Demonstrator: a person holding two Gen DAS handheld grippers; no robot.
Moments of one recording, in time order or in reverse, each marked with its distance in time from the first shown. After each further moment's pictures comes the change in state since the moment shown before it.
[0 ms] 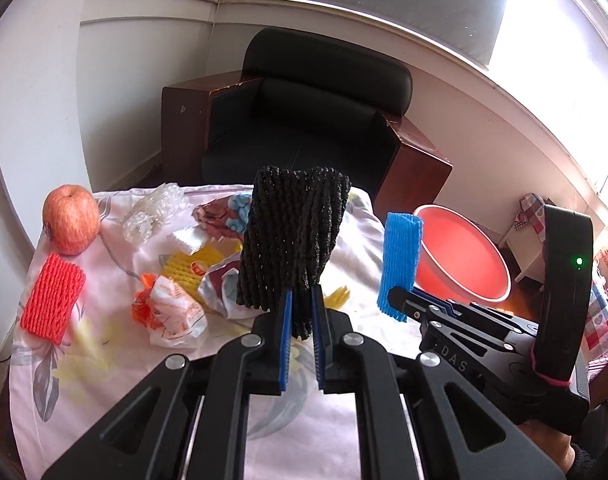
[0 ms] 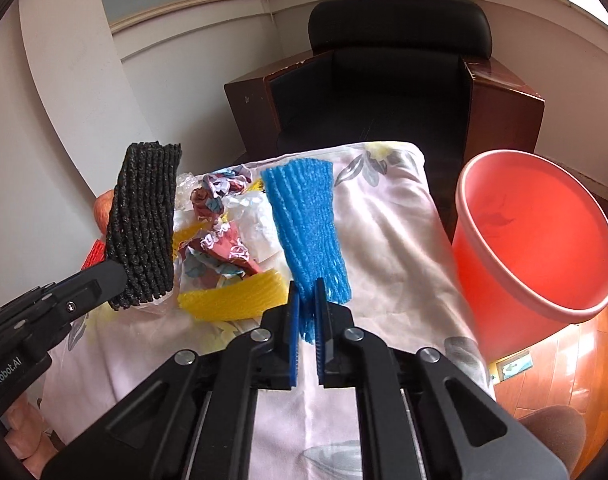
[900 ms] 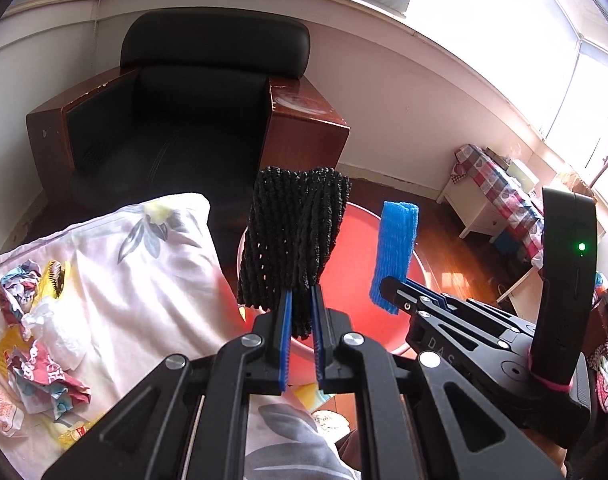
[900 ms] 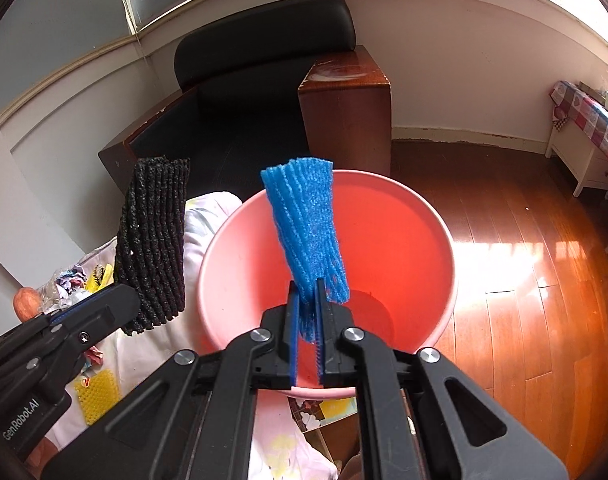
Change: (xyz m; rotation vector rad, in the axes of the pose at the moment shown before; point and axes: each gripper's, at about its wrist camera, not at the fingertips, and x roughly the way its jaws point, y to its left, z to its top) left arm 0.123 -0.181 0.053 0.166 0.129 -0.222; right arm -0.033 -0.183 0.031 0.250 -0.045 -0.258
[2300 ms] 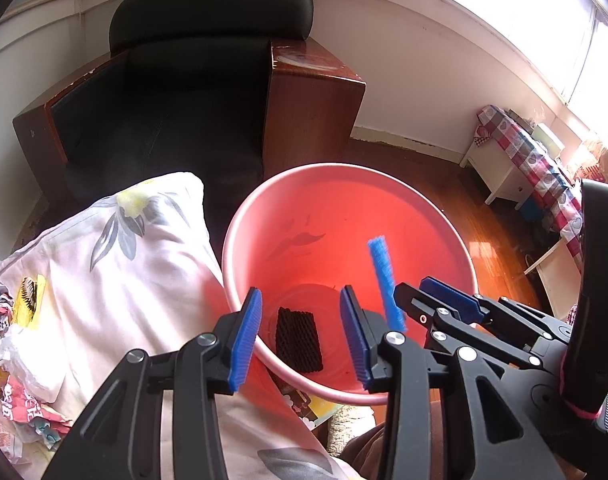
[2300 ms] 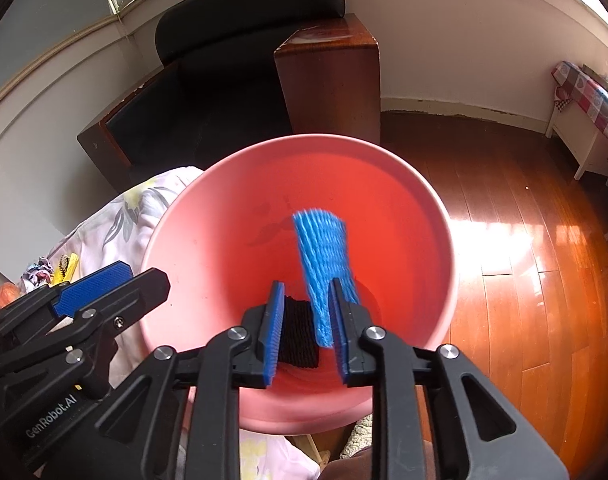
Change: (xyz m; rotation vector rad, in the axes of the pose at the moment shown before) left arm 0.066 -0.009 0.007 0.049 0.121 0.089; right arm 0.043 -0.021 0.003 0.008 0.101 -0.017
